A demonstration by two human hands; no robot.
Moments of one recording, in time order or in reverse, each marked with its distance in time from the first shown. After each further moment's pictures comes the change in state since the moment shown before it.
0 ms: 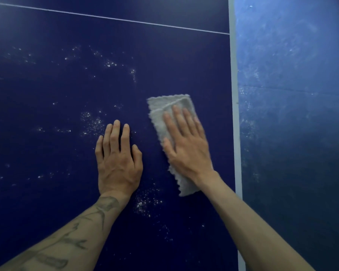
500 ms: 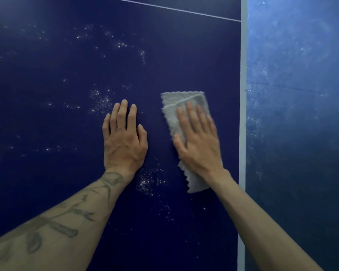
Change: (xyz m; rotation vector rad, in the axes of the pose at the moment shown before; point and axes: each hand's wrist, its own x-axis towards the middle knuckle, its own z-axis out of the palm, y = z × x) left_hand -0.004 0.000 -0.004 -0.030 0.019 0.011; right_hand -0.040 0.004 0.002 -0.017 -0.015 0.014
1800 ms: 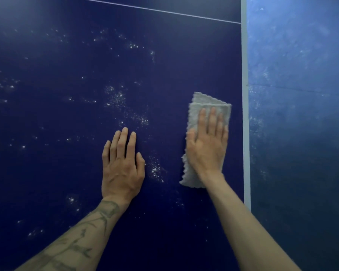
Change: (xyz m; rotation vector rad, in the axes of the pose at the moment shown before) left_hand -0.090 -0.045 -0.011 0.037 -0.049 0.053; right_hand -0.030 -0.037 0.001 0.041 0.043 0.421
